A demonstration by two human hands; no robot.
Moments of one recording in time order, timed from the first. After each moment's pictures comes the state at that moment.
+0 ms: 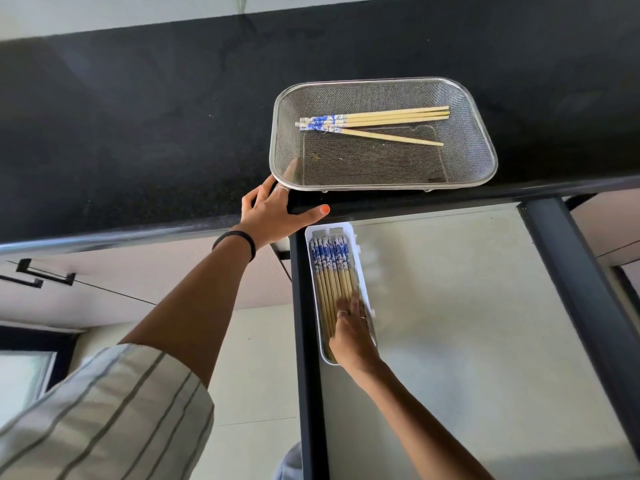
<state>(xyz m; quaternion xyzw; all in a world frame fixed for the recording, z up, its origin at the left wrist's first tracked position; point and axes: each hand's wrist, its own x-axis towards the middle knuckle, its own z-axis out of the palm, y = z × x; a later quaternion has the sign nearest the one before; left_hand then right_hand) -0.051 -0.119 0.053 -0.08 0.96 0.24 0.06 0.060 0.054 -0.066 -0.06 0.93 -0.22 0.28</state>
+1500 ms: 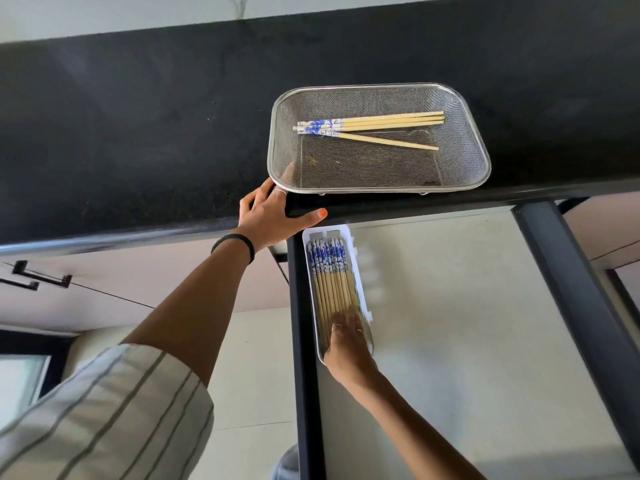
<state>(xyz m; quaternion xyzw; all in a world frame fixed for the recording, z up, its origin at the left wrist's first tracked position) -0.052 -0.120 0.049 -0.08 0.97 0.23 0.05 0.076 0.058 -0.063 -0.08 0.93 -0.20 0.28</state>
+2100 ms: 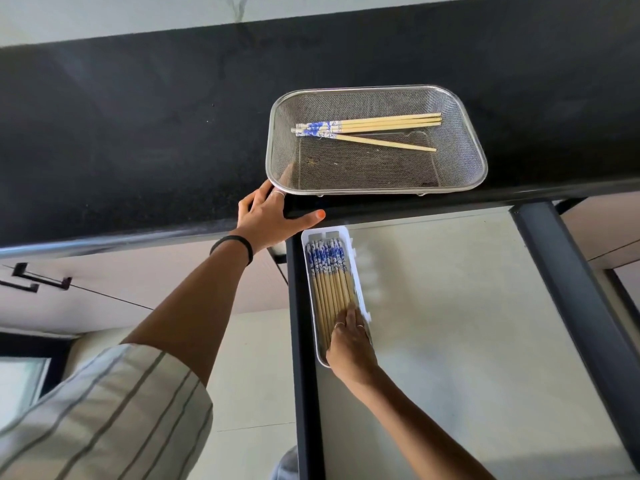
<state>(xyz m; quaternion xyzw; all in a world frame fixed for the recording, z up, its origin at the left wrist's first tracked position) -0.051 -0.120 0.050 -0.09 0.96 0.24 0.06 0.071 0.058 -0.052 -0.07 0.93 -0.17 0.30</state>
